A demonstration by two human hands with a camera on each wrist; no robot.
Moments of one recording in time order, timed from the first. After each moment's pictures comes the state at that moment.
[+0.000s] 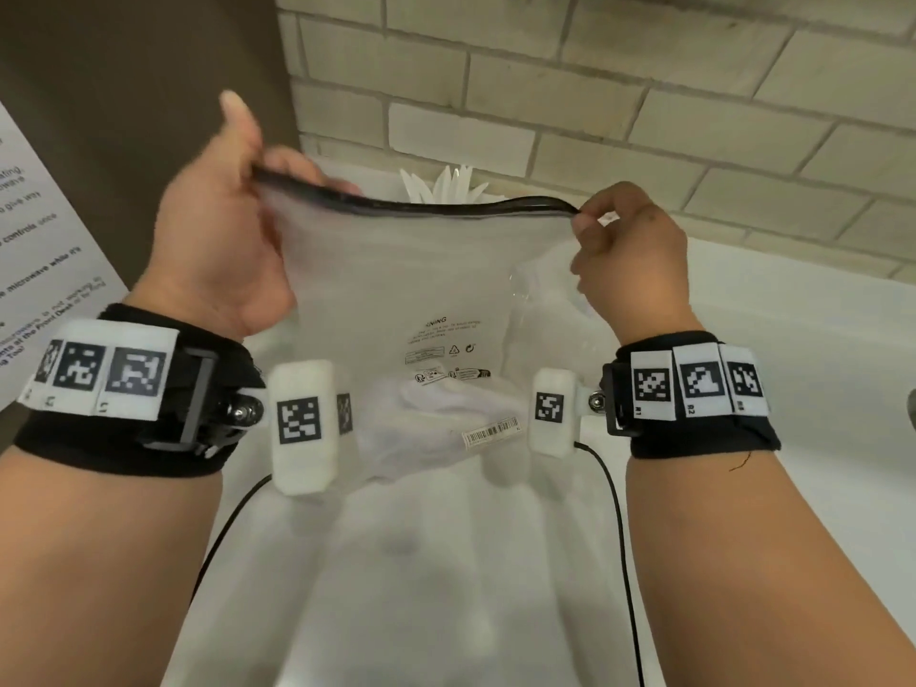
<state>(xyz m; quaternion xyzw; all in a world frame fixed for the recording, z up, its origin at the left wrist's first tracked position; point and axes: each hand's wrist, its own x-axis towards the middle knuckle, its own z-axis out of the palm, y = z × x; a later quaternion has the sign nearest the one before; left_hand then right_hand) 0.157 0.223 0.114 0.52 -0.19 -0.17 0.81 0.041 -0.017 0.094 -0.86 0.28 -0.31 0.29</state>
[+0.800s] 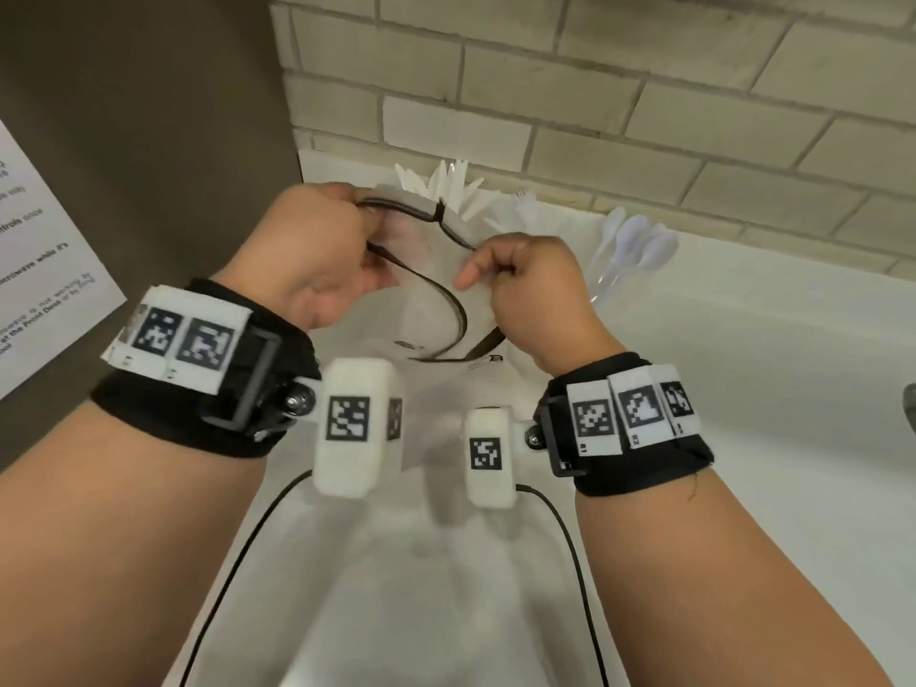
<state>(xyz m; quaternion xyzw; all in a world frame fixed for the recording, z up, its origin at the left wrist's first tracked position) 0.147 0.178 0.107 0.65 -0.10 -0.22 0.72 0.051 0.042 0.080 -0.86 0.16 -0.21 0.44</state>
